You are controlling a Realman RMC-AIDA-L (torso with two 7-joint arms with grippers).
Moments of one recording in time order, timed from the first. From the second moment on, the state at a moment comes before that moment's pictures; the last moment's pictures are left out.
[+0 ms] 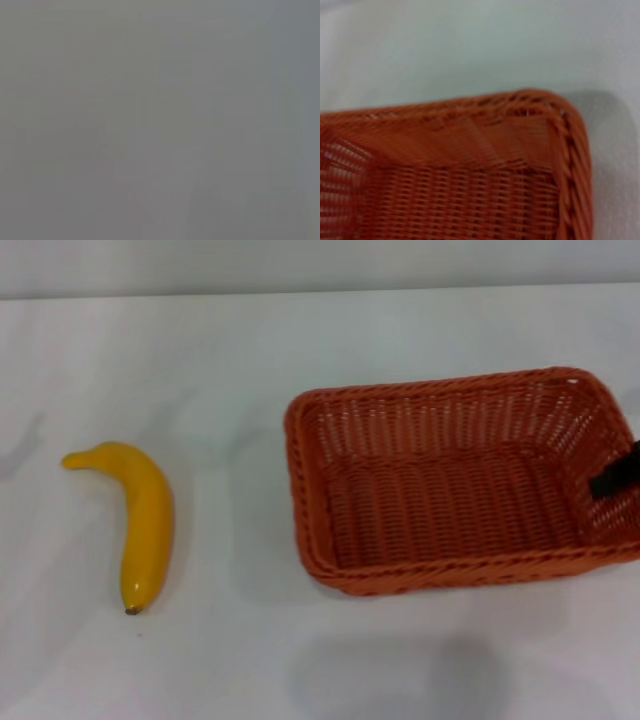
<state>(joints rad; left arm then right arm) -0.19 -2.07 -2.64 -0.75 1.11 -1.55 2.07 0.66 1.92 -0.86 -0.95 0.68 1.65 -0.51</state>
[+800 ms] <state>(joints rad) -0.21 -2.07 -2.64 -0.76 1.11 -1.52 2.07 0.79 1.91 -0.89 -0.96 0.47 1.68 -0.46</state>
